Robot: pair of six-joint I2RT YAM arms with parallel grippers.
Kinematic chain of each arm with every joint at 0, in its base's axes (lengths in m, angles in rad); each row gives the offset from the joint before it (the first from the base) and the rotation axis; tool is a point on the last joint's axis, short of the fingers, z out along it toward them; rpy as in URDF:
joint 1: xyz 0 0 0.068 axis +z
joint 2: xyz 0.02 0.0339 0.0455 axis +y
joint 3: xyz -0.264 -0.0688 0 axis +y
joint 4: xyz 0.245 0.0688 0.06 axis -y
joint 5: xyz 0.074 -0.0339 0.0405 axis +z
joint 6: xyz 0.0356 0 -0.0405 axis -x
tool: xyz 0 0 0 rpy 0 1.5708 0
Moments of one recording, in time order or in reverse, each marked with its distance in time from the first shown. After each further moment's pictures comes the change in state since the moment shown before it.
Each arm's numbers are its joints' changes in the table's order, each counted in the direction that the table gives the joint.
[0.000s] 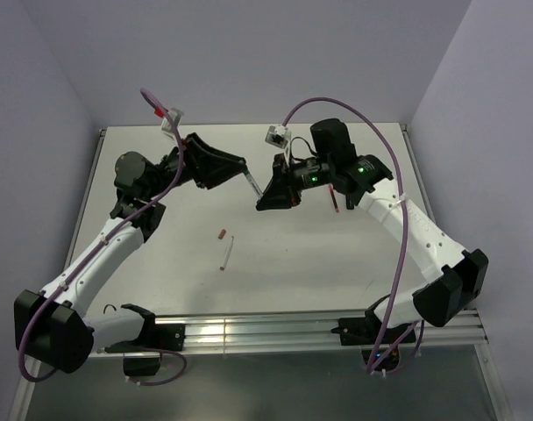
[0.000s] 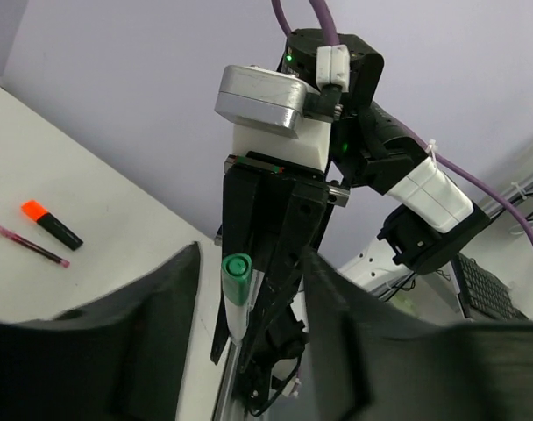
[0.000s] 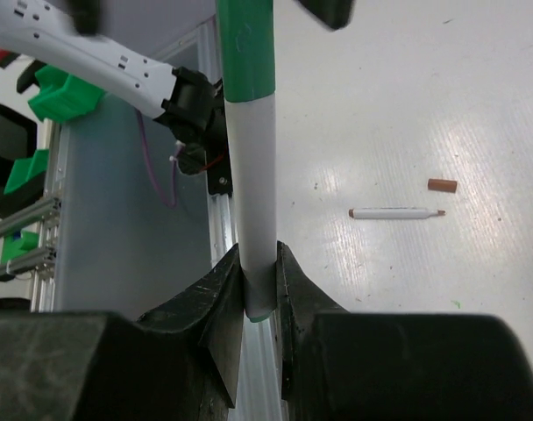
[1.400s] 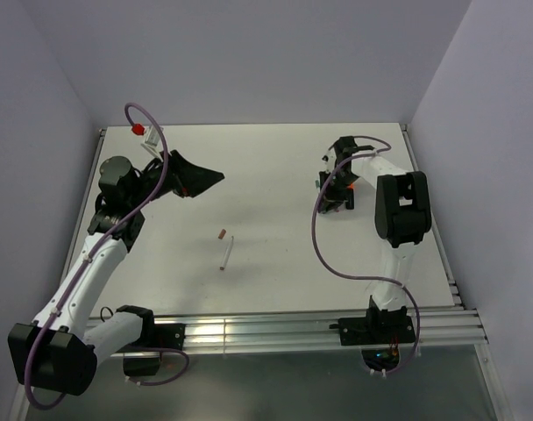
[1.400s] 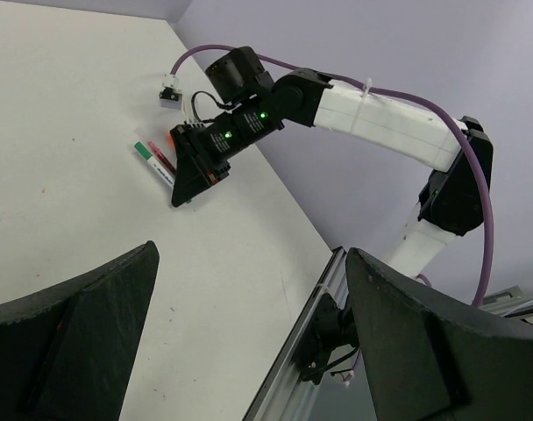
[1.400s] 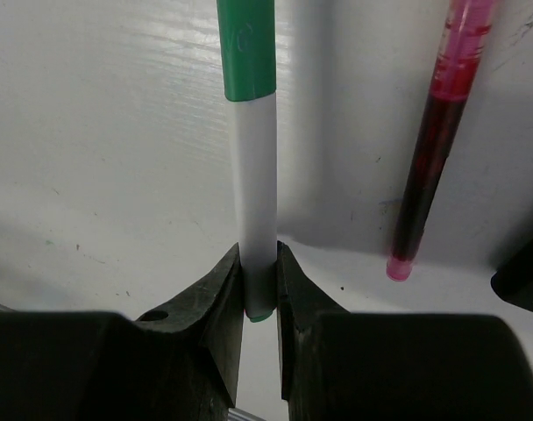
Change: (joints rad) left arm 0.188 -0.134 0.069 -0.444 0.050 -0.217; right arm -0.446 0.639 -0.010 -0.176 -0.623 -0.109
